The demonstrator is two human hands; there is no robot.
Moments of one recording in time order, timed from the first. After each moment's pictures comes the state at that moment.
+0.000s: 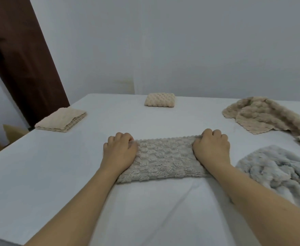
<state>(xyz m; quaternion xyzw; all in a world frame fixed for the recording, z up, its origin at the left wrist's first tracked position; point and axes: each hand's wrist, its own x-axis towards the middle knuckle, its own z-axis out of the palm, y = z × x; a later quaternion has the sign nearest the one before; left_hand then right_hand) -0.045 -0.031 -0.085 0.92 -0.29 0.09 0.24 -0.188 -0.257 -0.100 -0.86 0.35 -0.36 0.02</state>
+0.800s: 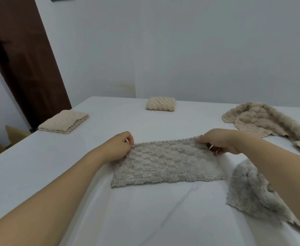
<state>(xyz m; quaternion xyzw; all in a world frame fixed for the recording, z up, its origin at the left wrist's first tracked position) -0.023 -0.018 -0.045 0.88 -0.30 -0.18 0.33 -0.202 -0.290 -0.011 -0.84 0.34 0.10 0.42</state>
